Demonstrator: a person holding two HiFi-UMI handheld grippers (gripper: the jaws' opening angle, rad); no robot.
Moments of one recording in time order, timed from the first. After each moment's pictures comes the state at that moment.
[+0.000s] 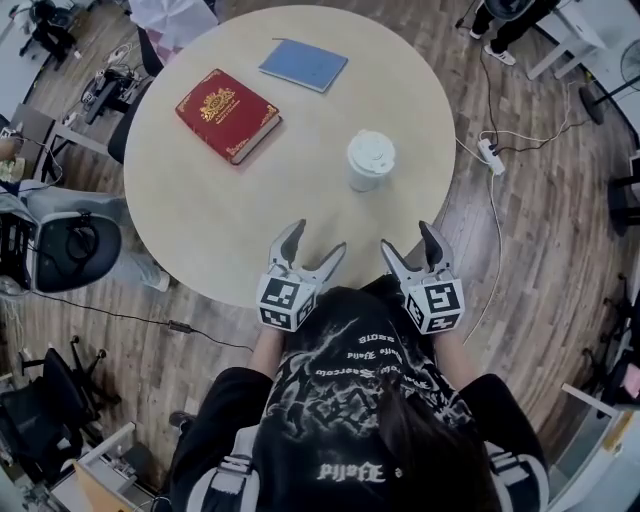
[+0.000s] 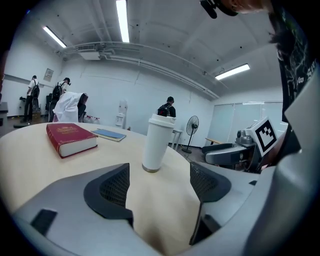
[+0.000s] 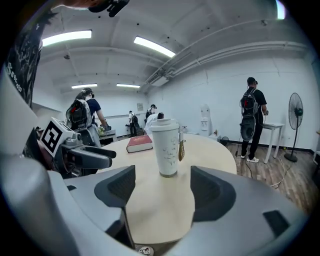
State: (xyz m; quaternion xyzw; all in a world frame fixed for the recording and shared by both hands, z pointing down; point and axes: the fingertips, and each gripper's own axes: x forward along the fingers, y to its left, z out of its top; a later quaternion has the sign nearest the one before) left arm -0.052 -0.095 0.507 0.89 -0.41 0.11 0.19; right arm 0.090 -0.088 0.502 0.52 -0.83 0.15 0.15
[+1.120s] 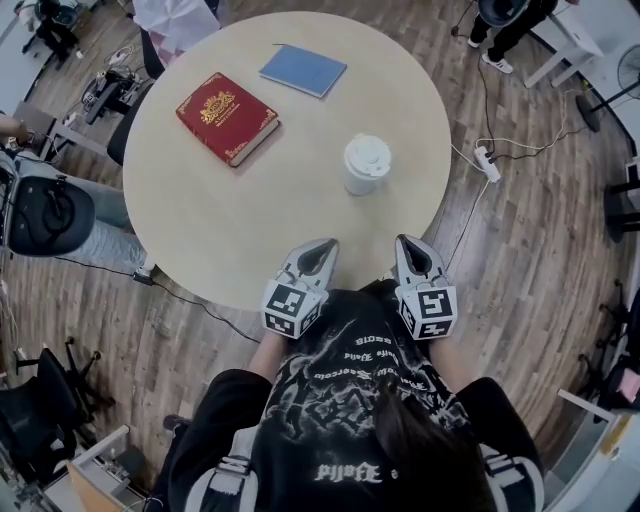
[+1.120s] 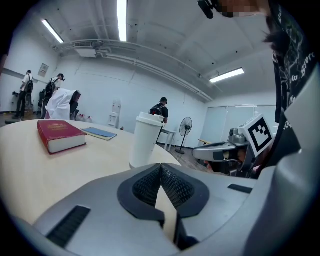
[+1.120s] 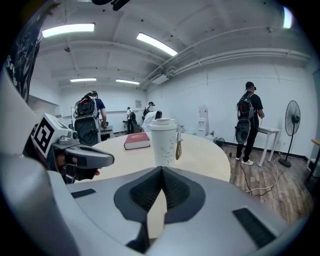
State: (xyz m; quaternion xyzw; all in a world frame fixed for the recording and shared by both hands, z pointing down) left arm -0.027 -0.076 0.504 0.90 -0.38 0.09 0.19; right arm 0.093 -0.080 0.498 0.53 -0.82 0.14 0.18
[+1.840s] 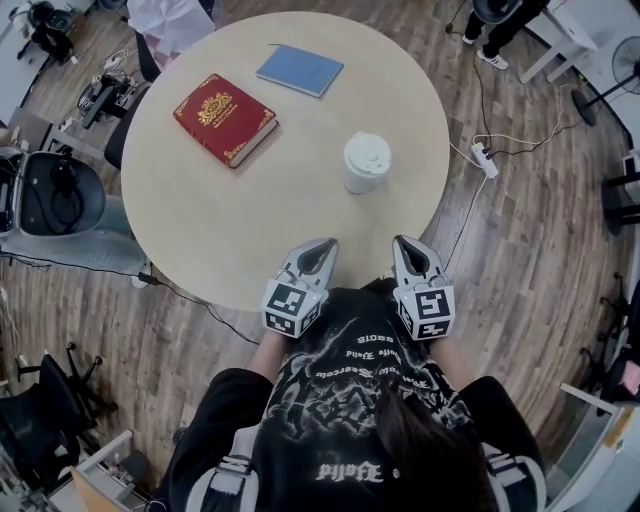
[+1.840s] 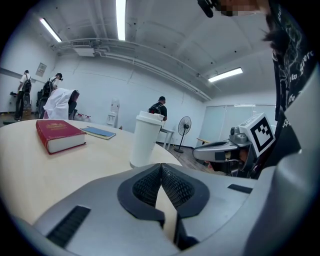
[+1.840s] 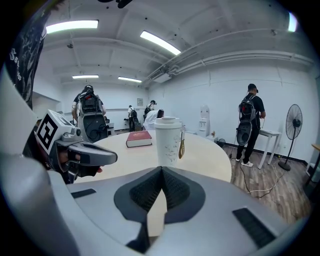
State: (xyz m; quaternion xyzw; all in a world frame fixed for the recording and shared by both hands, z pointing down) left arm -0.032 -0.074 0.508 0.91 -0.37 0.10 0.19; right arm 0.082 -0.073 0.499 0.53 -0.82 0.13 0.19
